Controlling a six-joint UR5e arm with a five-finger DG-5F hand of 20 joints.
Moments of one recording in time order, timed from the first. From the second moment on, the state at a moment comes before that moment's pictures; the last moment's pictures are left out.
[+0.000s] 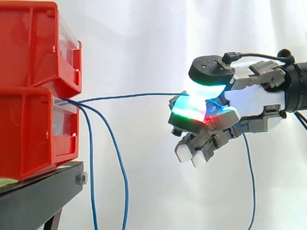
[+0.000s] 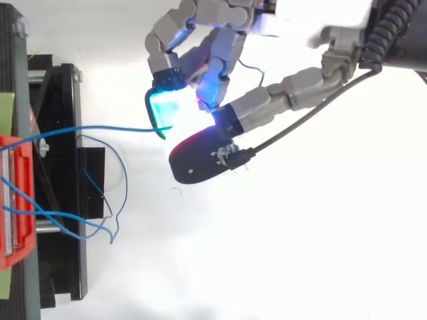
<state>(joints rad) 0.00 -2.22 -1.12 -3.03 -1.47 -0.33</state>
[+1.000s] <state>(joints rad) 0.01 -2.22 -1.12 -3.03 -1.47 -0.34</state>
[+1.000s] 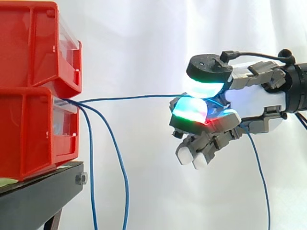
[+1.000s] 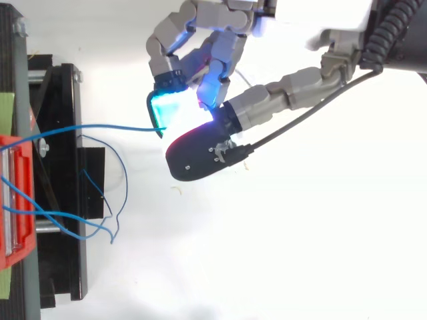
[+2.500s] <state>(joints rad) 0.01 -2.22 -1.23 -2.95 -1.46 -0.35</state>
